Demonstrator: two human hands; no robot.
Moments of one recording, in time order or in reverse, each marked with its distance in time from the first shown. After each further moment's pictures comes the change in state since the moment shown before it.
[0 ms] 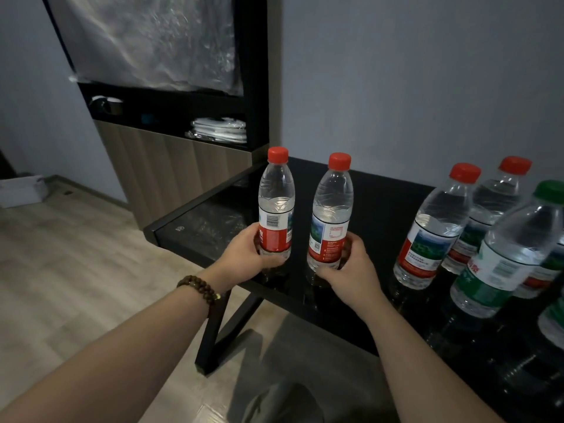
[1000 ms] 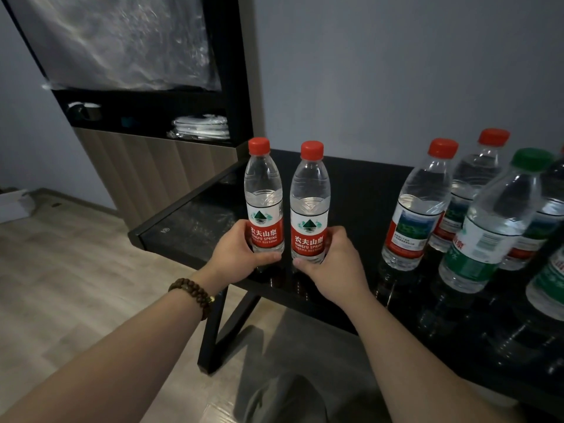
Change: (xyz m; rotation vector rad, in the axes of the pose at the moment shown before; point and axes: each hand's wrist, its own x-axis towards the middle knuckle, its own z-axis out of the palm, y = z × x) left_hand -0.004 0.006 0.014 0.115 0.074 0.045; right_hand -0.006 0.002 0.009 -0.139 0.085 -0.059
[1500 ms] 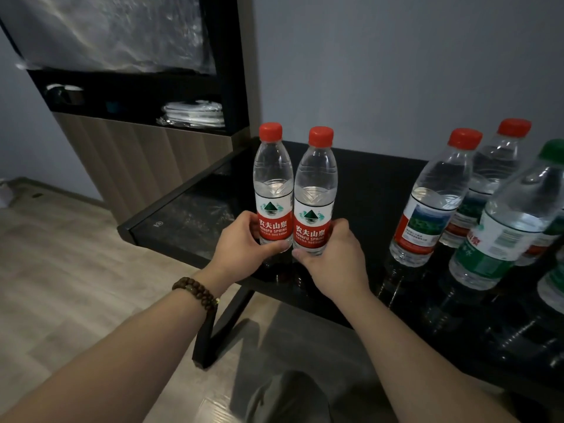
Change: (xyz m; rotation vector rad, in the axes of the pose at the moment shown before) left_hand 0.011 -0.009 0.008 -0.009 0.045 0.072; right_hand 0.003 -0.009 0.017 -0.159 0.121 -0.014
